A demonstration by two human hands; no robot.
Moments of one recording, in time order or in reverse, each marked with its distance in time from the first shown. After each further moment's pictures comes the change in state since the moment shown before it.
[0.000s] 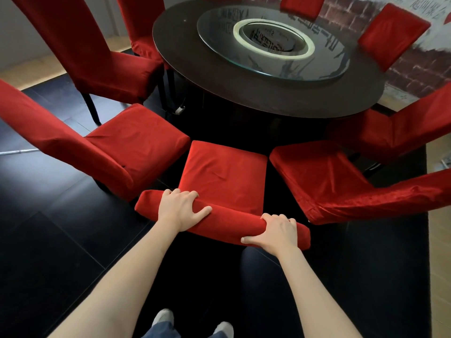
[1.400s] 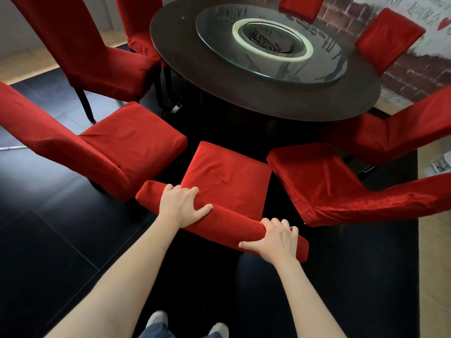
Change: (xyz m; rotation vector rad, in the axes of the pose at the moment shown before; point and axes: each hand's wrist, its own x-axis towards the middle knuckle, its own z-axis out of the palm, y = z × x) left_hand 0.019 -0.002 -0.009 0.016 0.052 0.044; right_hand -0.006 -0.006 0.005 -0.020 0.100 0.075
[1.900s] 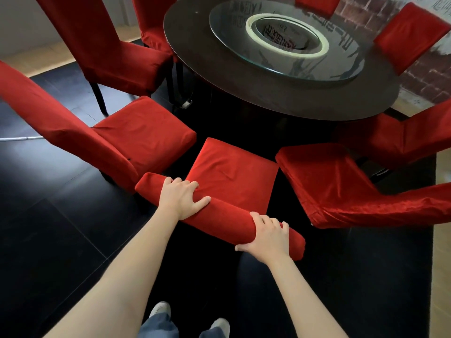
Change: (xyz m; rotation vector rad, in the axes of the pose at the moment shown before) left_hand 0.001 -0.014 0.002 0.036 -0.089 -0.039; right_hand 0.003 -0.019 0.013 0.013 -0.051 -0.182
